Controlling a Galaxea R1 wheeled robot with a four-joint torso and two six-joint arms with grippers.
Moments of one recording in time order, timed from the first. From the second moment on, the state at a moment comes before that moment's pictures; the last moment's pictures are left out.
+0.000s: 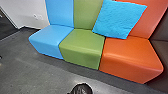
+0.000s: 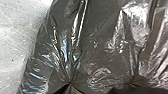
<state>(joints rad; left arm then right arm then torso) 0.79 2.75 -2.30 -0.60 0.36 0.08 -1.00 1.68 -1.13 0.23 -0.12 0.18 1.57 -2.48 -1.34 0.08</state>
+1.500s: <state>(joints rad) 0.81 2.81 -2.43 -0.62 0.37 0.10 -0.96 1.65 -1.11 0.24 -0.16 0.19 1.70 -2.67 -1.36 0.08</state>
